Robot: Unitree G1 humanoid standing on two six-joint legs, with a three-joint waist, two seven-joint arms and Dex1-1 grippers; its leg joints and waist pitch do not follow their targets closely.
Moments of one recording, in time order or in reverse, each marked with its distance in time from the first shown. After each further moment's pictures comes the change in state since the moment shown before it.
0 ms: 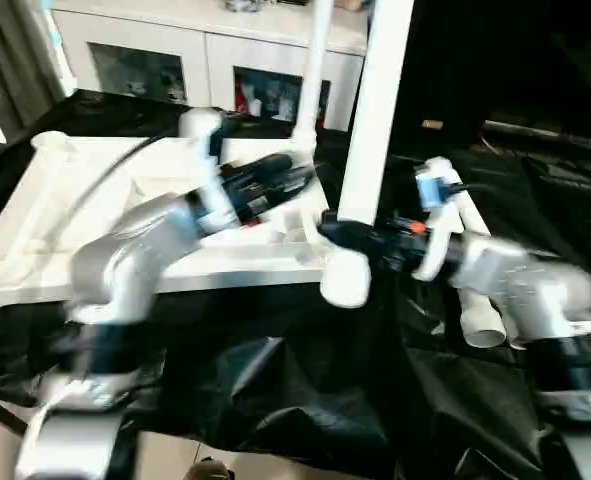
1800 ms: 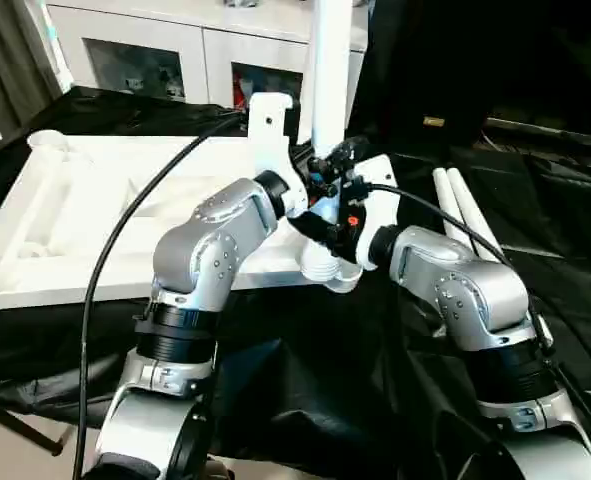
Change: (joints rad) left arm -0.054 -0.226 -0.060 0.039 0.247 -0.093 0.478; right arm -0.041 0.245 0.086 -0.091 -0.389 -0.064 -0.639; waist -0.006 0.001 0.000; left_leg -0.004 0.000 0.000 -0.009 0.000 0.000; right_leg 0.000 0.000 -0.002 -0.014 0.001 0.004
